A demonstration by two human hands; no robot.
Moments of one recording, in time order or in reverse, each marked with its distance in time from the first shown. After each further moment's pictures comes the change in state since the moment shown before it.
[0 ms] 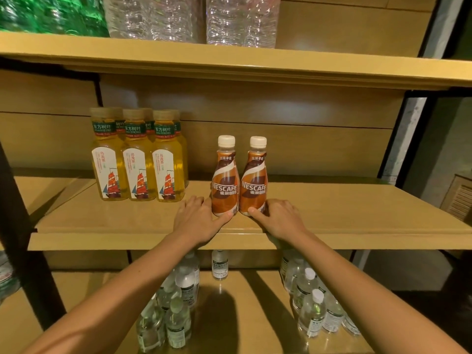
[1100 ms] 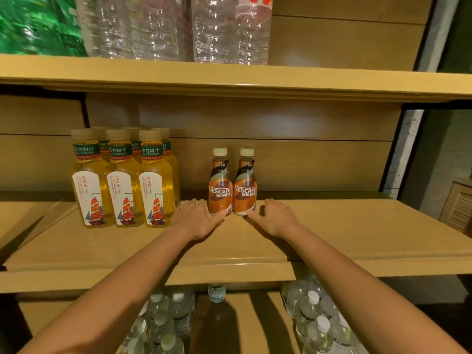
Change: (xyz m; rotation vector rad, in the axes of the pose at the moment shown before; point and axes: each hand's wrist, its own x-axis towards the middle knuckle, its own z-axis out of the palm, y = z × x) left_hand 0.065 -0.001 -0.011 0.021 -0.100 -0.076; right_hand 0.062 0.003 -0.014 -0.112 -0.102 0.072
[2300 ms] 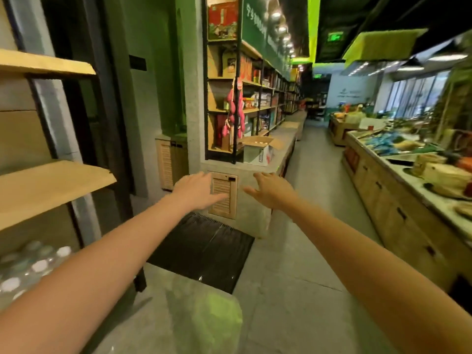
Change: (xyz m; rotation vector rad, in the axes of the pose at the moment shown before) left_hand -0.381 0.454 -0.009 -0.189 -0.123 1.313; right_hand -0.575 0.274 -0.181 -0.262 0.207 0.999
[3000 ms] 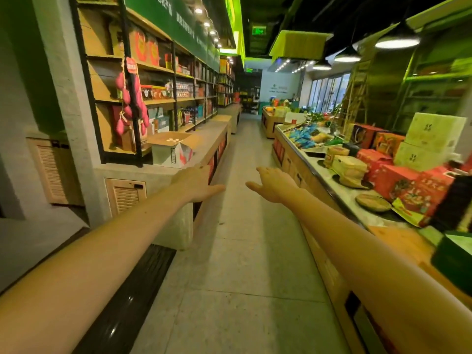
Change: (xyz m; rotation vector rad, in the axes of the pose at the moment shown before) left_hand 0.315 0.329 0.118 -0.131 -0.056 0.212; right_hand 0.107 0.431 -0.038 -0.162 -0.014 0.268
